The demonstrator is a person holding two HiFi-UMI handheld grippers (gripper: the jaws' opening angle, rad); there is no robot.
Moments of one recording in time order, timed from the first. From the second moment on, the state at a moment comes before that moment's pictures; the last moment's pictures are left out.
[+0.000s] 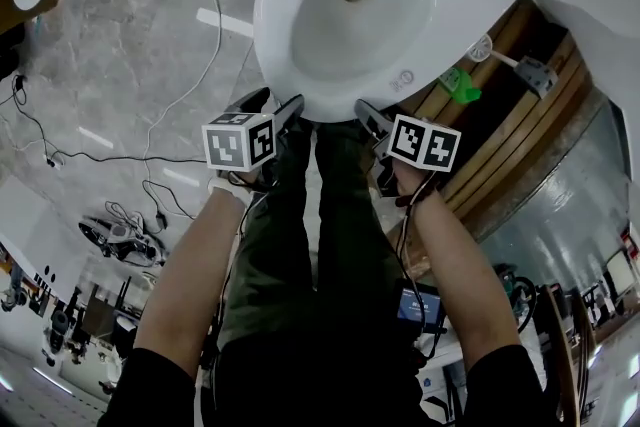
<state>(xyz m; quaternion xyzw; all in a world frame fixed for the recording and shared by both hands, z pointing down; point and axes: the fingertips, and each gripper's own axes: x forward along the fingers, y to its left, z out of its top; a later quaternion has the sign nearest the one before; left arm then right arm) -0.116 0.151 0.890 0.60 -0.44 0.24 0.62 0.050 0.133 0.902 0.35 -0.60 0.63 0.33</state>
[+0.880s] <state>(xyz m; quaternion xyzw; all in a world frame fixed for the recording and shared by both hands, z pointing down) -0.120 0.129 0.898 0.56 -0.46 0.15 0.68 0.044 0.131 0.904 0.35 -0.58 0.67 0.30</state>
